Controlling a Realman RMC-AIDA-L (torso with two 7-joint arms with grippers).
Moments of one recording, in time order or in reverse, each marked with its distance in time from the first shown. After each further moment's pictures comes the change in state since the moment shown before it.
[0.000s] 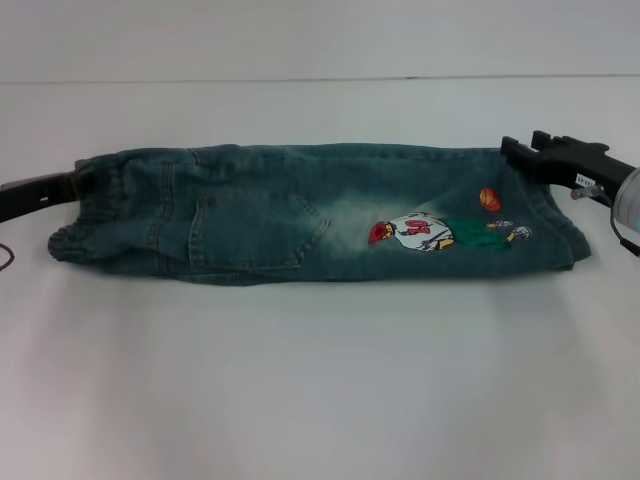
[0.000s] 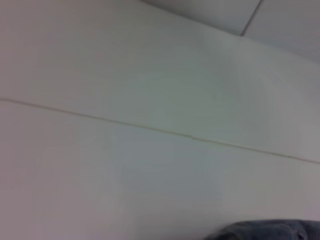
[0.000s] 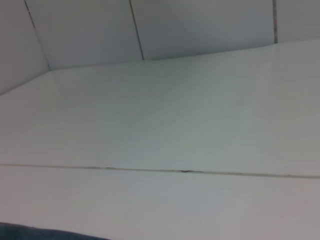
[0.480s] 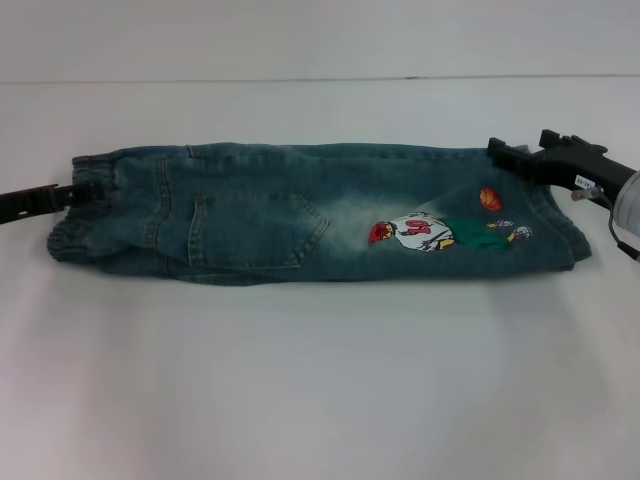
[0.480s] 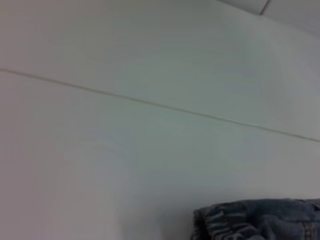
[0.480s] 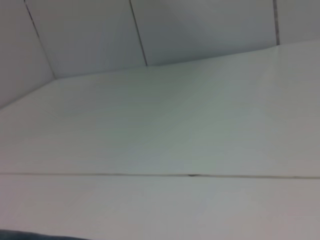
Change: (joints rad) left arm 0.009 0.055 0.034 -0.014 0.061 0.025 -0.098; right arm -0.012 0.001 0.010 0.006 0.017 -0.043 0.003
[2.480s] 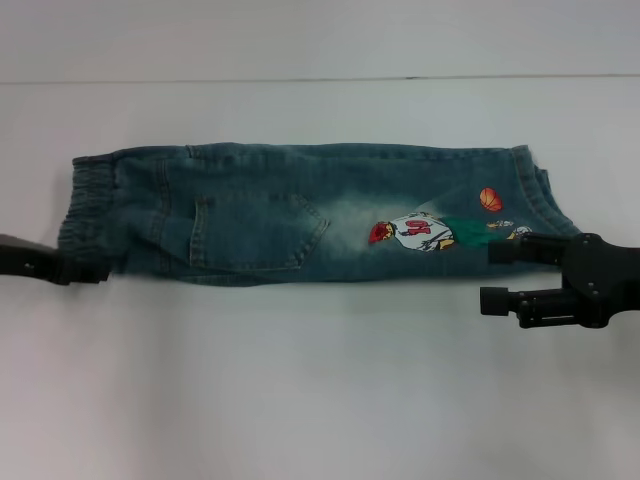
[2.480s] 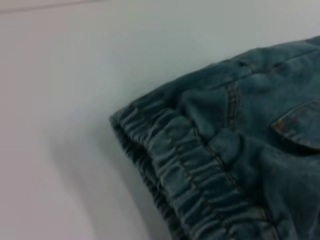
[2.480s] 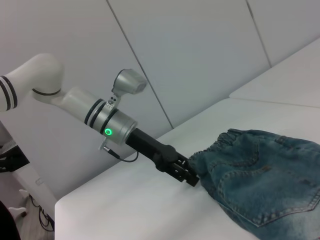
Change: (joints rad) left arm 0.008 0.009 0.210 0.197 0.288 0.268 -0.061; right arm -0.180 -0.074 -0.204 -0.394 -0.277 -0.990 0.390
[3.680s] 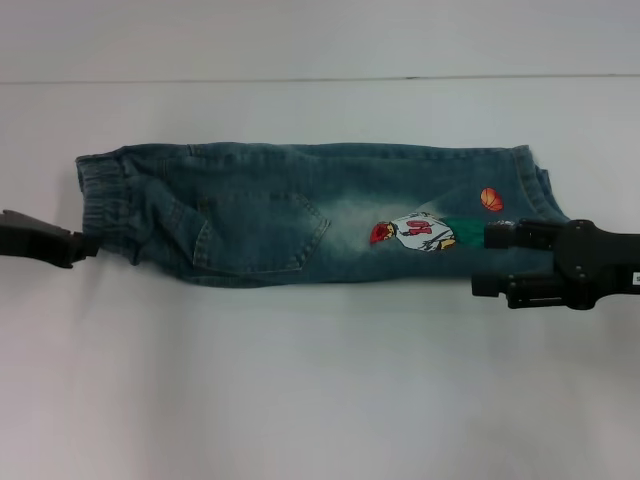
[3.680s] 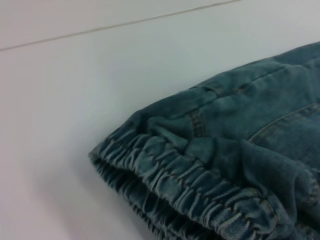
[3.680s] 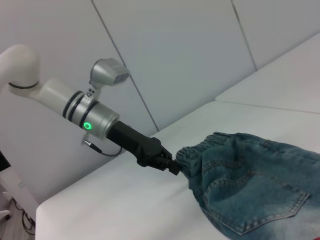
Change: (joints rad) left arm -0.006 -0.011 -0.007 0.093 -0.011 0.078 0.040; right arm 0.019 0.002 0.001 0.014 0.000 0.059 -0.002
